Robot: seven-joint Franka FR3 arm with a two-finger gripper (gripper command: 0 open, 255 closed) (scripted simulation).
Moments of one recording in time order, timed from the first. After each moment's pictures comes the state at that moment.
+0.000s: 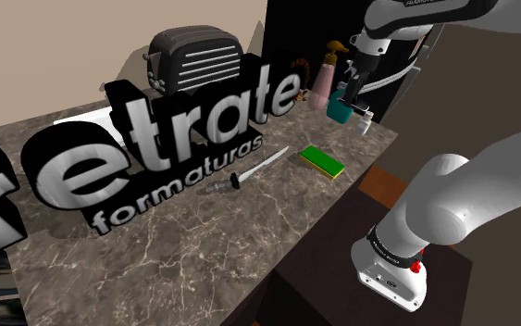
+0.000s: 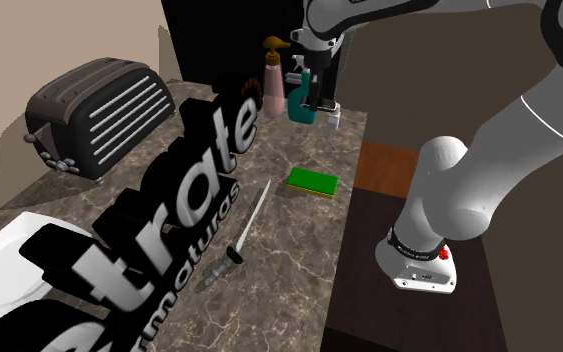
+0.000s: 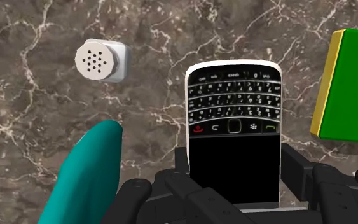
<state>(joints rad) 0.05 -0.41 -0.62 -2.28 -0.22 1.88 -0.58</state>
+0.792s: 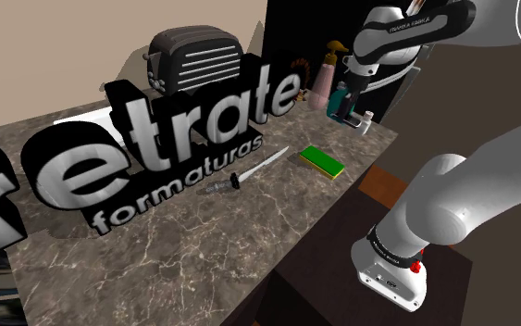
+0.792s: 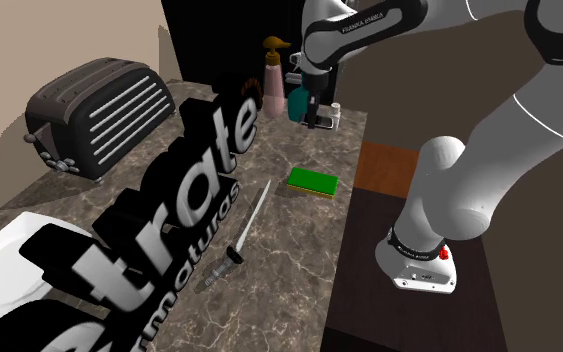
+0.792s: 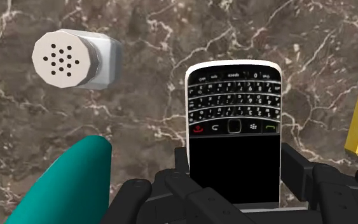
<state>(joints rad) 0.05 -0.36 -0.66 -2.40 -0.21 2.05 -0.59</state>
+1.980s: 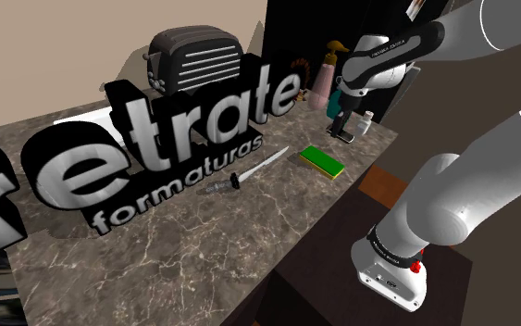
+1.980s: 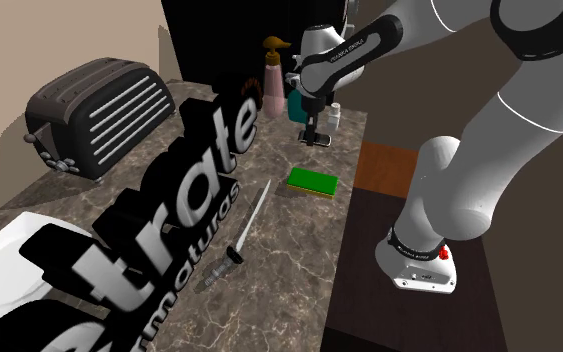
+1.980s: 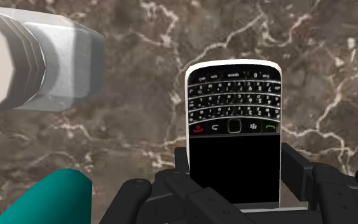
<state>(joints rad) 0.07 -0.24 -0.72 -2.50 -0.17 2.26 -0.64</state>
